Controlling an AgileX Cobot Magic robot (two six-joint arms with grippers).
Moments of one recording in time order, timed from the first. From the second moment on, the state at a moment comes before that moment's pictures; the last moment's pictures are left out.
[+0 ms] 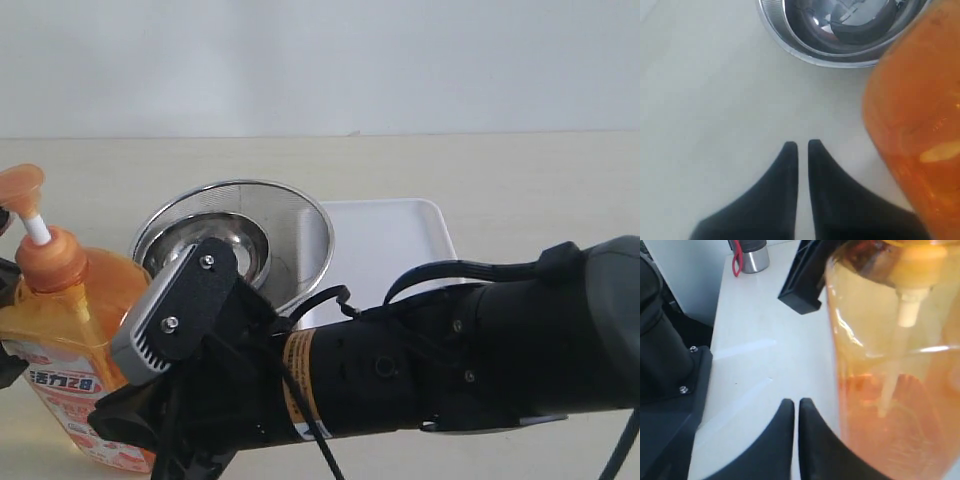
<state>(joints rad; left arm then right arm) -0.28 1.06 -0.50 0.21 0.35 0.35 1.01 1.73 -0.77 -0.83 -0.63 0.69</state>
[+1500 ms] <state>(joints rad) -0.26 1.05 -0.50 0.06 0.29 0.53 1.01 1.72 -0.77 -0.65 -0.47 0.54</state>
